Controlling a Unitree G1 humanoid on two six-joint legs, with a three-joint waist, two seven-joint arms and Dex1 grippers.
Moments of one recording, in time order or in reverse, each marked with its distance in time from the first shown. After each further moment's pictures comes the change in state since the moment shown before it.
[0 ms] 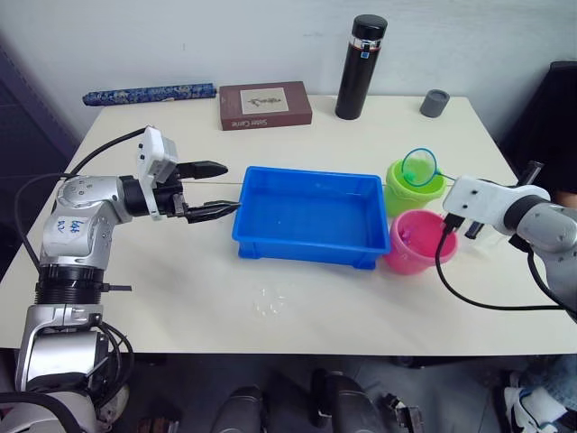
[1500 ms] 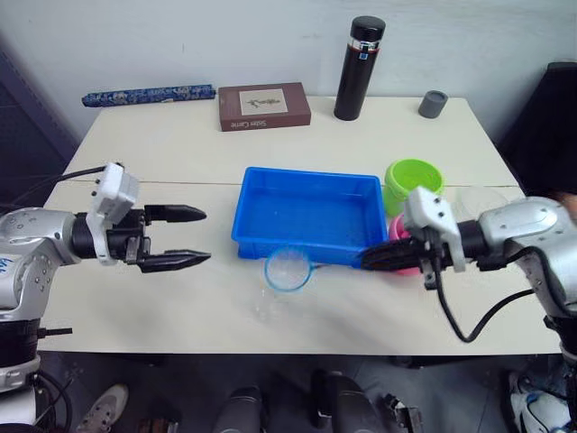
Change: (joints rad) left arm 0.376 0.221 0.145 -0.444 -0.211 0.290 -0.094; right arm -0.165 0.239 0.010 -0.161 0.820 0.412 0.739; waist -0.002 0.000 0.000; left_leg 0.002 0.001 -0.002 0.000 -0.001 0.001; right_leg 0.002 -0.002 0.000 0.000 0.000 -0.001
